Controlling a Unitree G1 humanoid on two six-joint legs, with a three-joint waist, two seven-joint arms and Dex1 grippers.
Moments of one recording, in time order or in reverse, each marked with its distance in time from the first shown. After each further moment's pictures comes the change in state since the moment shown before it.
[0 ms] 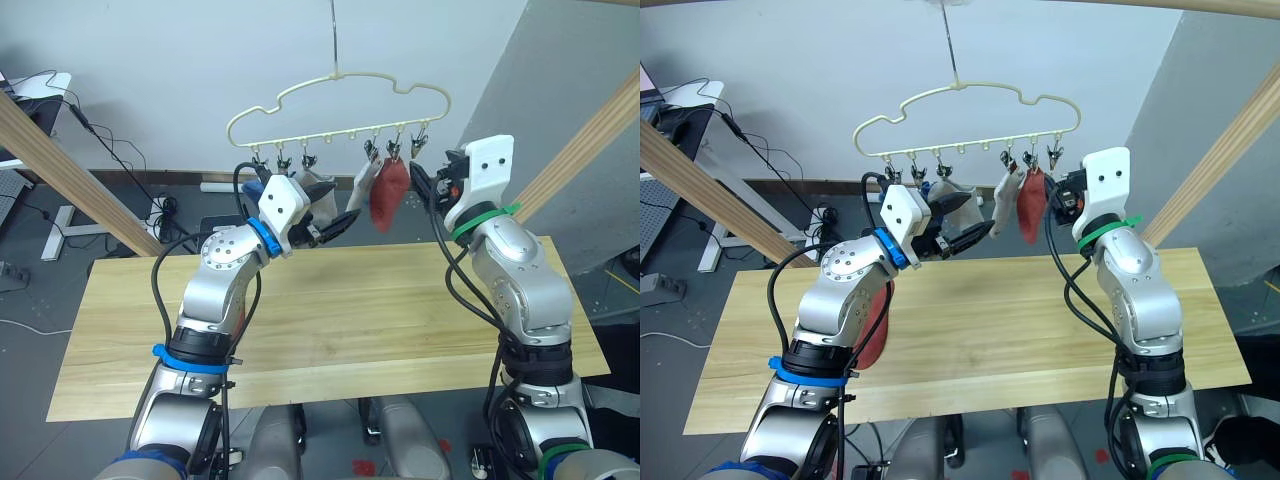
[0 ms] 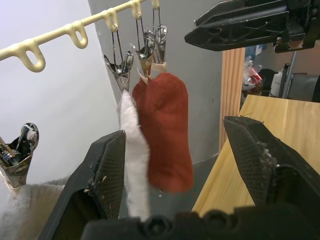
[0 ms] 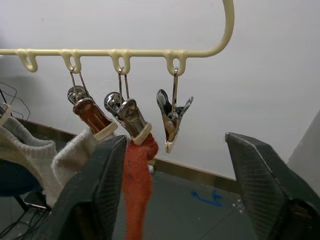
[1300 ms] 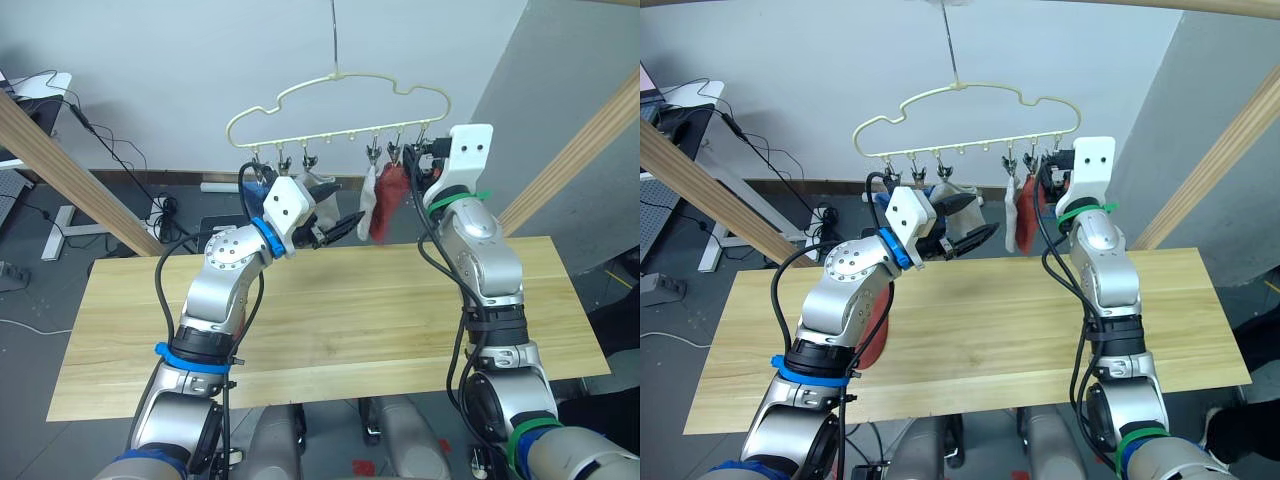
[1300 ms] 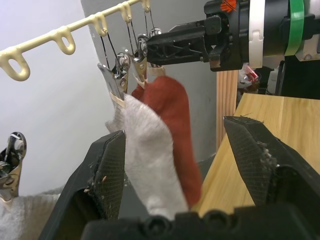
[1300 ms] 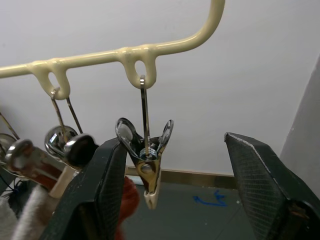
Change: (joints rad) left arm -0.005 -0.001 -0.021 0.007 0.014 -0.023 -0.009; right arm -0.169 0.150 -0.060 0.353 -0.045 -0.206 -0.108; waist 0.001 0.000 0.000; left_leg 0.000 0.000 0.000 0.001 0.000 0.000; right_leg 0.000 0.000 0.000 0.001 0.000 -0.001
